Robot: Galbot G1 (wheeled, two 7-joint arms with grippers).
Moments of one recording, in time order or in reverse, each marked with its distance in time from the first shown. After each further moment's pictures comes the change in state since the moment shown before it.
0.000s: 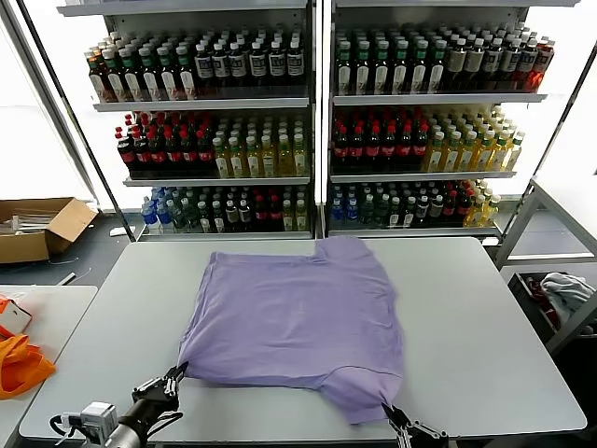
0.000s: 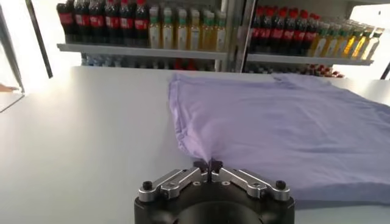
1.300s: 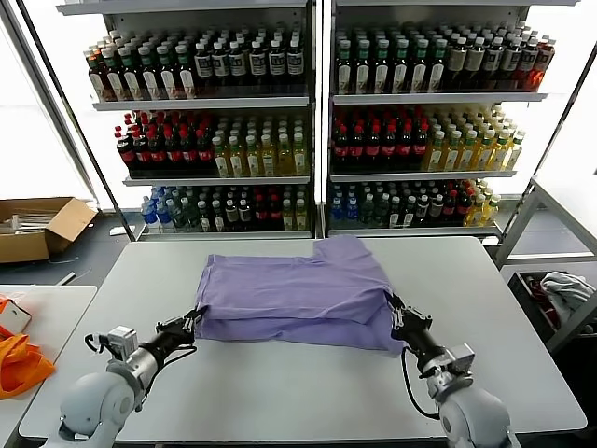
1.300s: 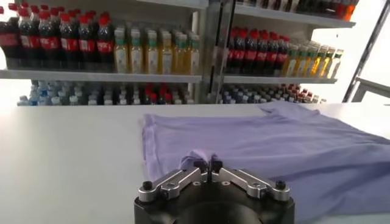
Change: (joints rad) left arm -0.486 0.130 0.155 0.352 -0.090 0.018 0.115; right arm 0.810 0.042 -0.199 -0.564 0.028 0.030 0.050
